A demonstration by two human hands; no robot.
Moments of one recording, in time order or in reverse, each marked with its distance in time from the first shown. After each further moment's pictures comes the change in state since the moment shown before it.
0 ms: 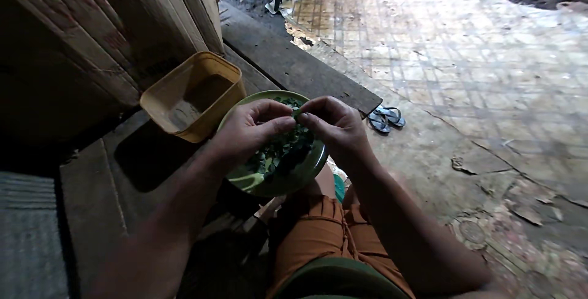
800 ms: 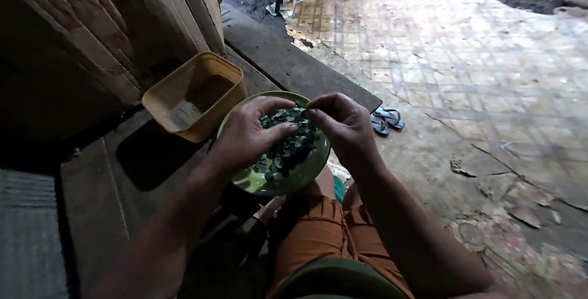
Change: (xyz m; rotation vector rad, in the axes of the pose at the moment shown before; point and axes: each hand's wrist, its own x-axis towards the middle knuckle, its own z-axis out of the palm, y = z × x) left_hand -0.001 -0.005 0.003 0.291 0.093 0.223; right_hand 0.000 -0.001 -0.006 -0.054 0.056 -0.050
